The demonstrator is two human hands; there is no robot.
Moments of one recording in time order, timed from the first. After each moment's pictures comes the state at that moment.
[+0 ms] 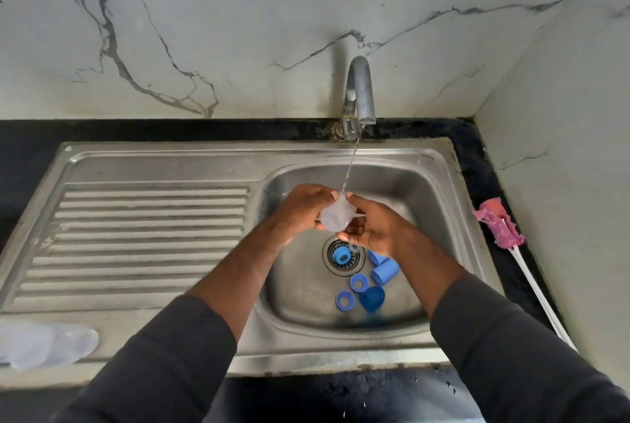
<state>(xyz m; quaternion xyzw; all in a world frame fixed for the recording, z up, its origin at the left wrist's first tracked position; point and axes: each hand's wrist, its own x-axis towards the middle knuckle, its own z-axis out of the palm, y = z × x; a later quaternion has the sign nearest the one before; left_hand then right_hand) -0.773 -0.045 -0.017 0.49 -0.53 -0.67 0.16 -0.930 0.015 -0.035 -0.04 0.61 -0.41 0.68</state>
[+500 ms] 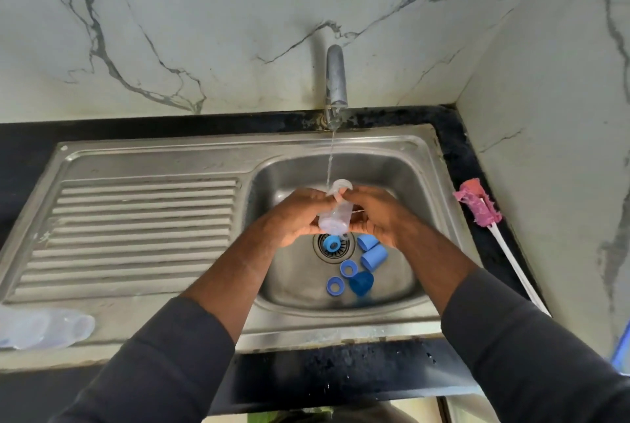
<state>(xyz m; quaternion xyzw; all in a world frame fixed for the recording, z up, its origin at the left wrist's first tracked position) -0.787 -0.002 -0.008 0.49 -0.48 -0.72 0.10 -0.947 0.056 -0.012 -0.21 0.61 -0.41 0.65</state>
